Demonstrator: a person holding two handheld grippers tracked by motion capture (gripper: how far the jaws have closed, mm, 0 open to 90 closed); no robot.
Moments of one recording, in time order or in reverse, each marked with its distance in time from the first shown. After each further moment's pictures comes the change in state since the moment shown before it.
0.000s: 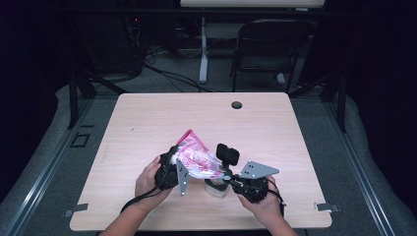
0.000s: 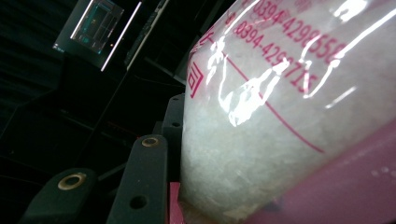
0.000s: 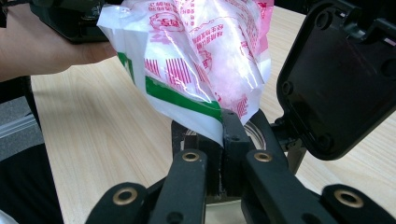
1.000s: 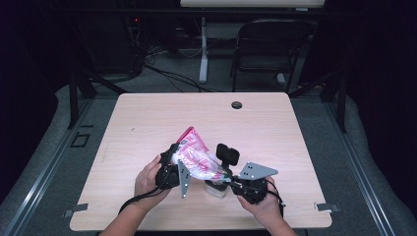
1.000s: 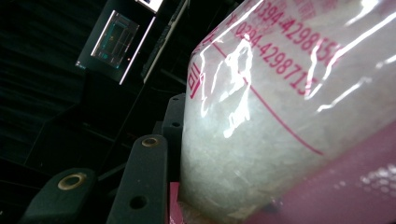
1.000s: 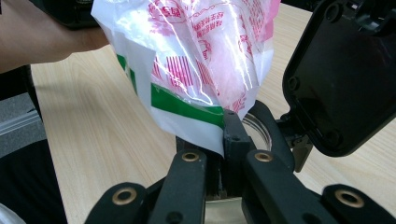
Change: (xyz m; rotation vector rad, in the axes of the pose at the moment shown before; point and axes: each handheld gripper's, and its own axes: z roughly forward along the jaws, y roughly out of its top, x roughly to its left) left arm 0.003 0.007 -0.005 -0.029 0.059 0.068; right arm 0.002 -0.002 0.001 0.009 0.005 -0.002
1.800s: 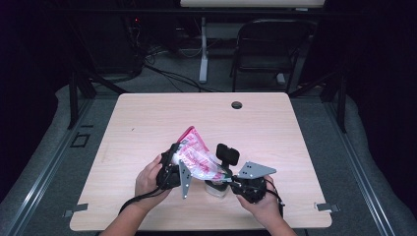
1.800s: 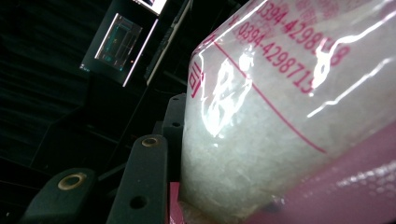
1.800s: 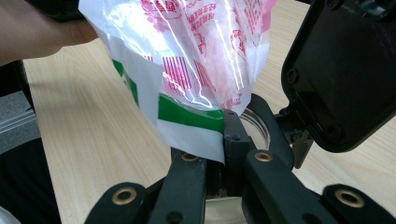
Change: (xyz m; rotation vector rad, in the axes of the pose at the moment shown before) left arm 0.000 0.003 -0.001 -0.007 0.012 0.008; right arm -0.003 -0.002 0.005 0.020 -0.002 0.005
